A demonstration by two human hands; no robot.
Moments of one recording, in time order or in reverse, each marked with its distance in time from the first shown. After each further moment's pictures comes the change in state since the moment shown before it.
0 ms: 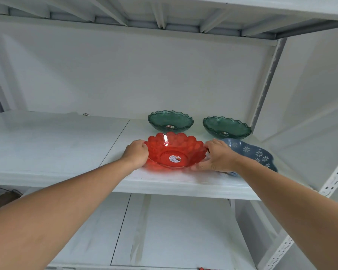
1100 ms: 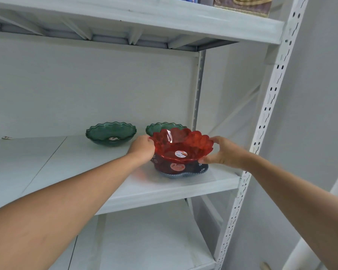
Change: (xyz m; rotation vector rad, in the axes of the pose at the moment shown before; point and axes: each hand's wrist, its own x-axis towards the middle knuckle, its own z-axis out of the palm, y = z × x) left_hand -0.008 0.174 0.128 -0.022 -0.131 0.236; right_hand -0.136 0.140 -0.084 0.484 0.248 0.256
